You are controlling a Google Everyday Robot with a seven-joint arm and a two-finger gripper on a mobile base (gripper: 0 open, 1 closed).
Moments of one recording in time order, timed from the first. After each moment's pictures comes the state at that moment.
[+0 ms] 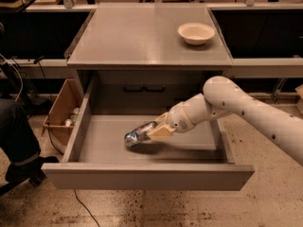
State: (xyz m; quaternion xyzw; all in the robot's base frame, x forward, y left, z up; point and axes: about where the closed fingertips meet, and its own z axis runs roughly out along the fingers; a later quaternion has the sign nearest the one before) arm 0.564 -0.013 0.676 -0.53 0.73 0.35 0.26
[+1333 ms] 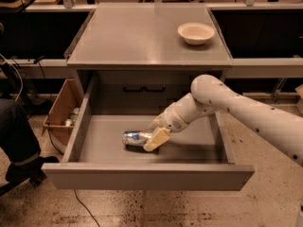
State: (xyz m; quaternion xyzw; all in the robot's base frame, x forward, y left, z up) arm 0.575 -0.006 0.647 -0.57 0.73 0.31 0.22
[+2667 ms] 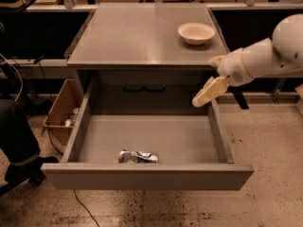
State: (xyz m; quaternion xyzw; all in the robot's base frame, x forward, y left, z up) arm 0.625 -0.156 0.837 -0.50 0.76 0.19 0.36
